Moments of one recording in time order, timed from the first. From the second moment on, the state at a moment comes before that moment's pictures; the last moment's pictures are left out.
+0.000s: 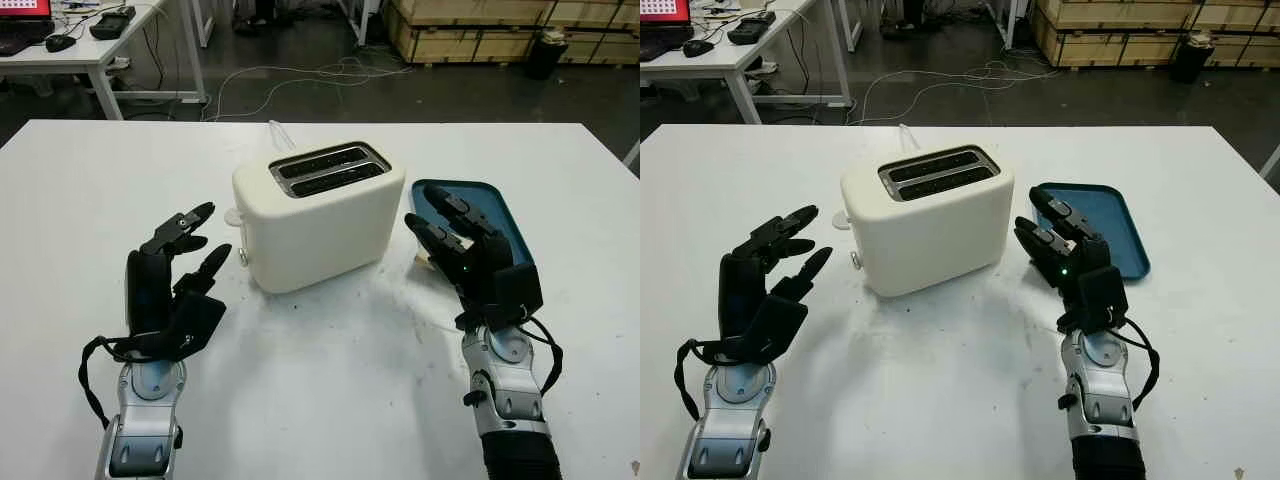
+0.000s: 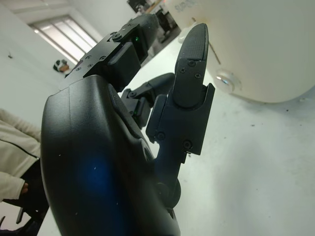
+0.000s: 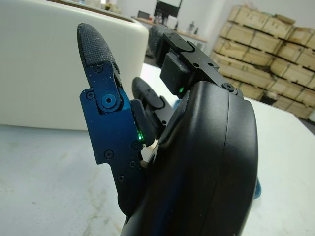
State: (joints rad) left arm 0.06 0.08 0.03 -0.24 0.35 -0.03 0.21; right arm -0.12 -0.06 -0.11 0.10 0.13 -0.11 0.08
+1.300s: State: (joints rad) left arm 0.05 0.08 0.03 -0.24 0.35 -0.03 0.21; right arm 0.04 -0.49 -0.06 0.25 -0.78 -0.50 -0.46
